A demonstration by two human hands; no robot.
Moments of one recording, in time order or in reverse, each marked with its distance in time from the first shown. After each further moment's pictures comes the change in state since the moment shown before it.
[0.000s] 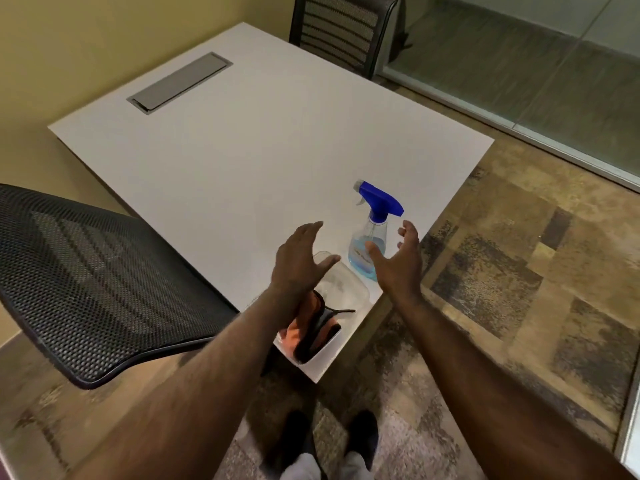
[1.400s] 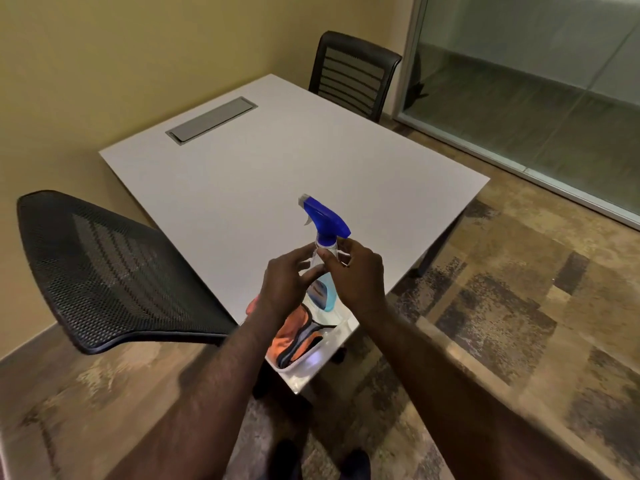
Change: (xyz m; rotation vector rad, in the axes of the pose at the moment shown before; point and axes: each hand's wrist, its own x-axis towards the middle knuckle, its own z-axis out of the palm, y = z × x) left_hand -0.057 0.062 -0.029 -0.391 0.175 -0.049; right_hand -0.044 -0.046 -0.022 0.055 -0.135 -0.435
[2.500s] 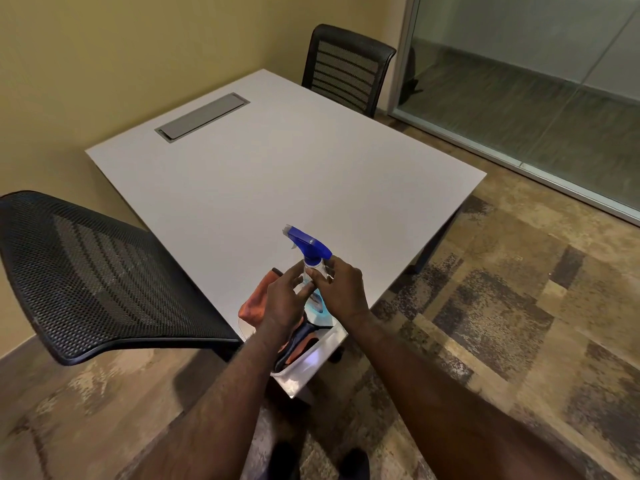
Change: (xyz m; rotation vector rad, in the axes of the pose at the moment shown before) left_hand 0.002 -0.063 0.045 -0.072 0.017 -0.149; right_hand 0.000 0.056 0.039 0.017 -0.179 0.111
